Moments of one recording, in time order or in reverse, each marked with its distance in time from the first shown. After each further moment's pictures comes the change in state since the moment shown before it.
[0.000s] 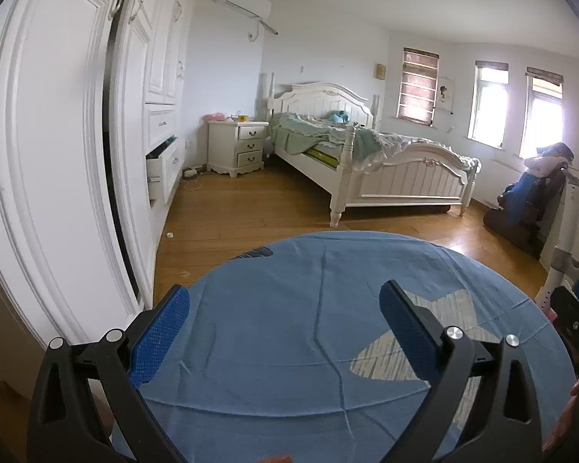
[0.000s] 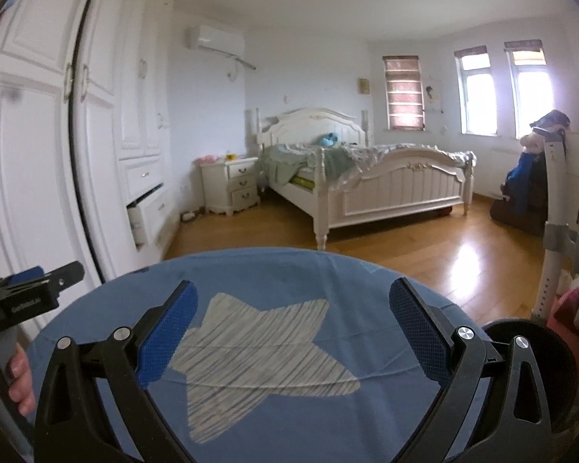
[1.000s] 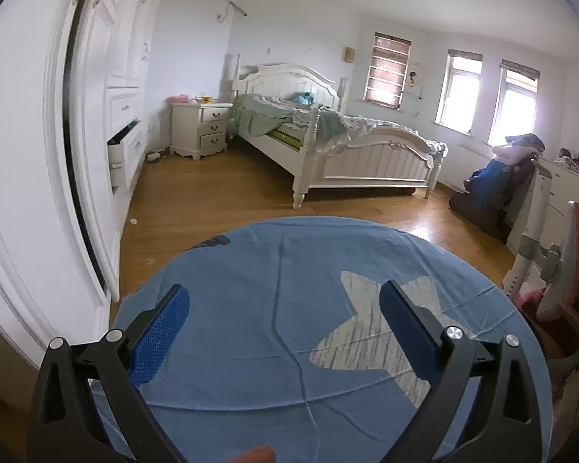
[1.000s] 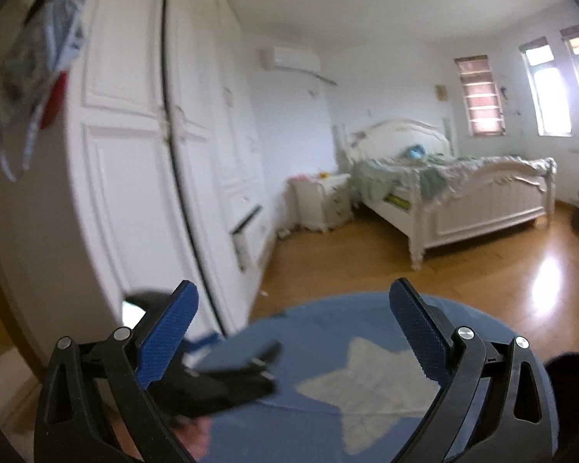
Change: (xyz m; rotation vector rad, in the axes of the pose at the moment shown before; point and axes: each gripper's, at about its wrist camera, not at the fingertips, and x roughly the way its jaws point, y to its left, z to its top) left arm 0.026 -0.006 0.010 0.010 0.076 -0.146; right arm -0.078 0.080 0.096 0.035 -0.054 0.391
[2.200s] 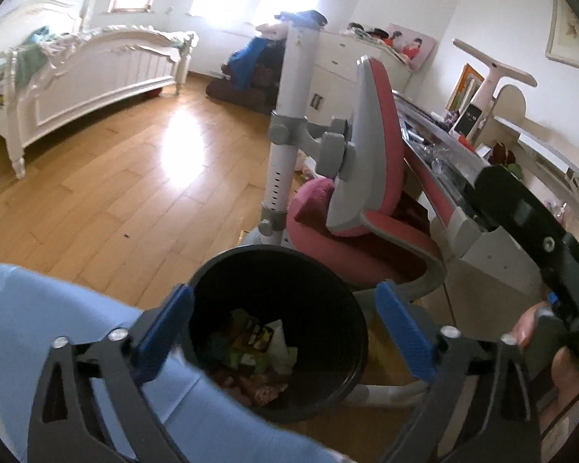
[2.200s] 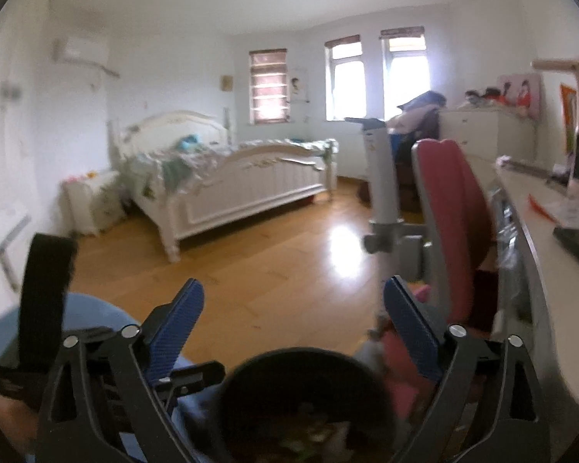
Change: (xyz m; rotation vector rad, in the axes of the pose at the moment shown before) left arm 0.118 -0.383 -0.016 0.379 0.398 -0.857; right arm -0.124 -0.343 -0.044 0.137 0.012 -0.815
